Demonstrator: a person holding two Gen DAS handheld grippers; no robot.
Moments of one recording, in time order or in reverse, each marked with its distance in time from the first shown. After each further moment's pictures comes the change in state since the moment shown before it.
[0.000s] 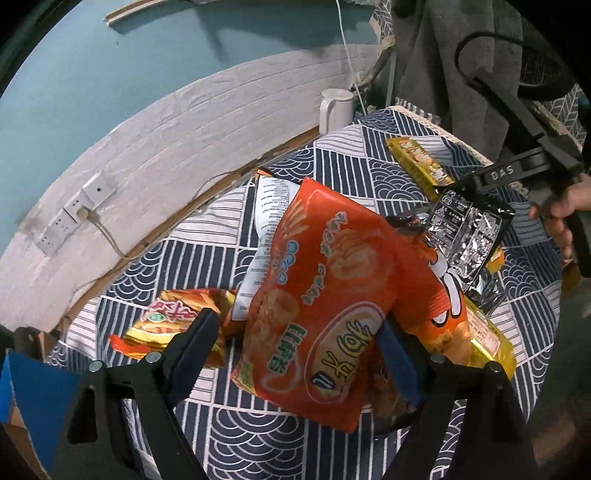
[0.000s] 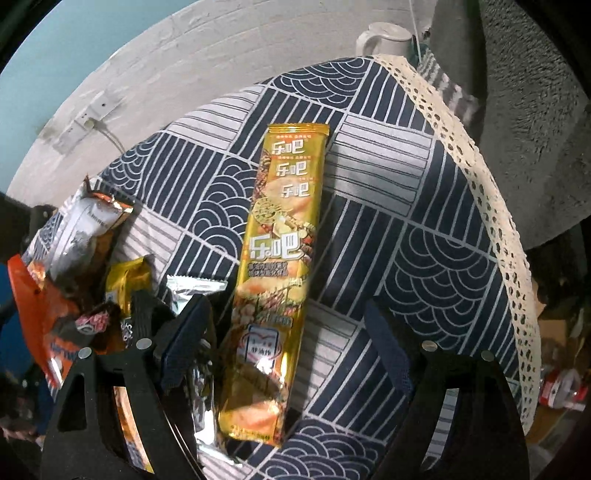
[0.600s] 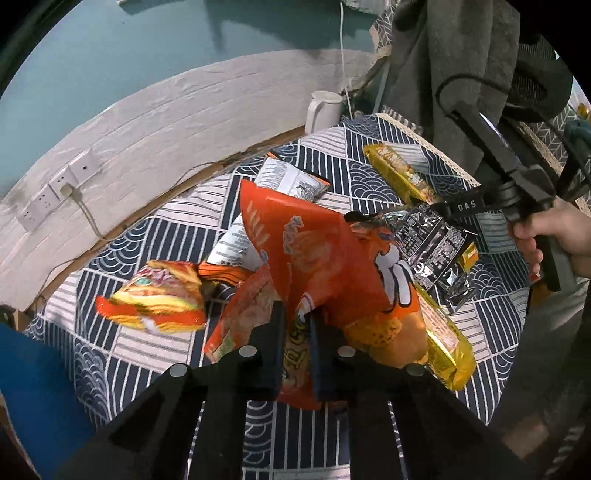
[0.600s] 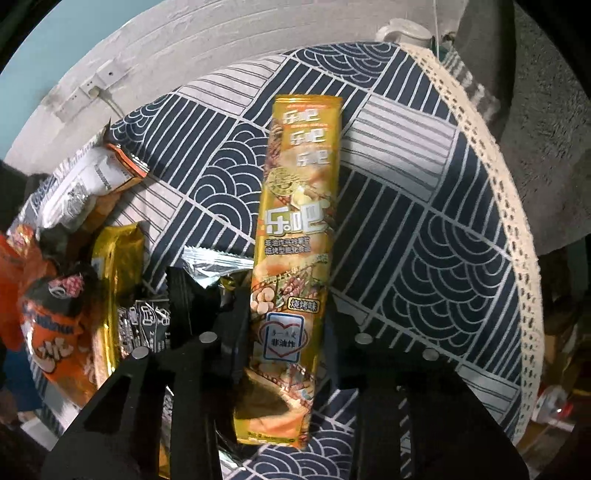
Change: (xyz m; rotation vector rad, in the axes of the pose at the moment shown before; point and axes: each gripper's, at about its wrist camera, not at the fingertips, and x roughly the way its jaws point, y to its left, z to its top) left arm -0.021 0.005 -0.012 -0.075 0.007 -0.100; right arm 0.011 0.019 -0.009 -0.113 0.045 -0.048
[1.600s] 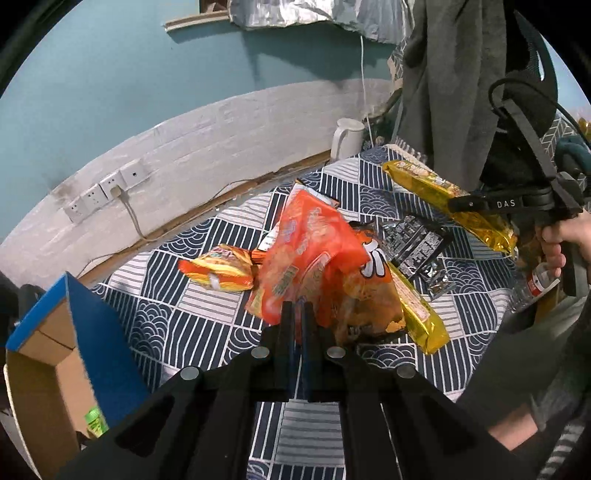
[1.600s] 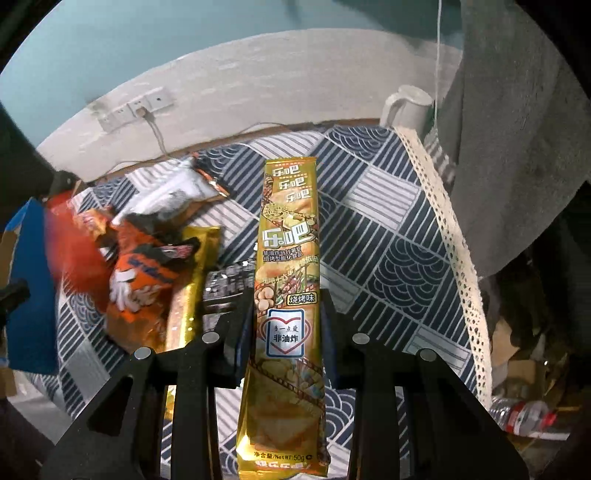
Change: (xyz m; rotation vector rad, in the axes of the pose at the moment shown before) left arm -0.095 -0.007 -0.034 -0.049 -0.090 0.111; right arm -0.112 0.026 -0.043 -0.103 -0.200 0.027
